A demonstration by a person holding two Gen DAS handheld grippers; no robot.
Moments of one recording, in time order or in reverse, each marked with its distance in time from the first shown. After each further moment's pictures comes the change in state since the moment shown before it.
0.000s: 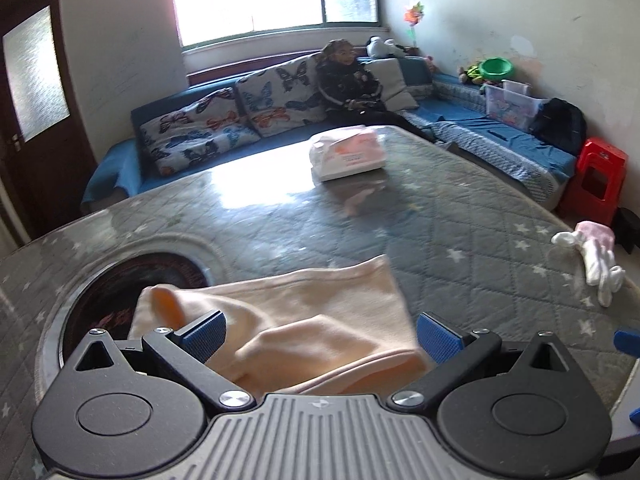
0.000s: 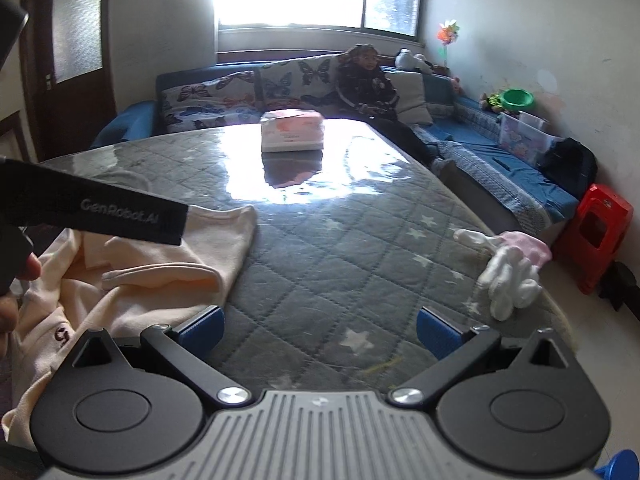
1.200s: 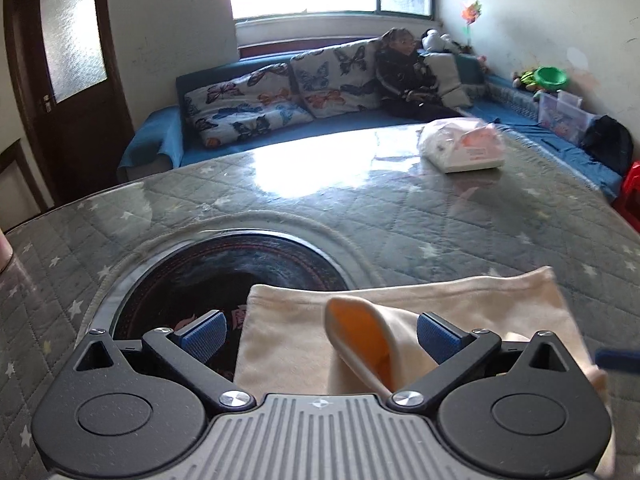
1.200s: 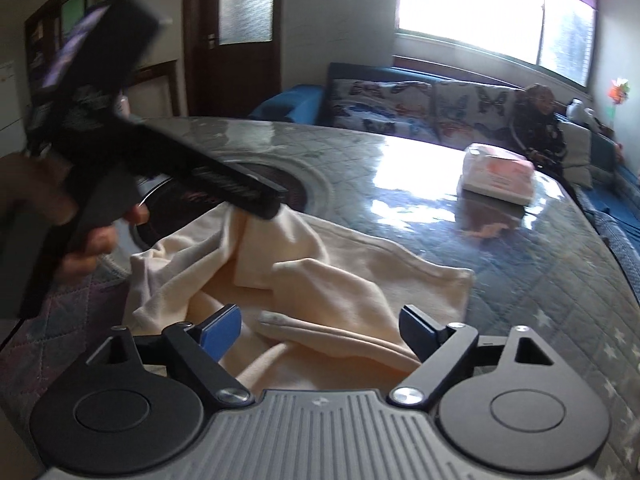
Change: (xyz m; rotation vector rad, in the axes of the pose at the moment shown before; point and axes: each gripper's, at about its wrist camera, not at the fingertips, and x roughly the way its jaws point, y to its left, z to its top) left arm 0.066 0.129 0.005 -0.094 0.048 0.070; right arm 0.056 0.105 0.033 -0.325 -0.018 0.410
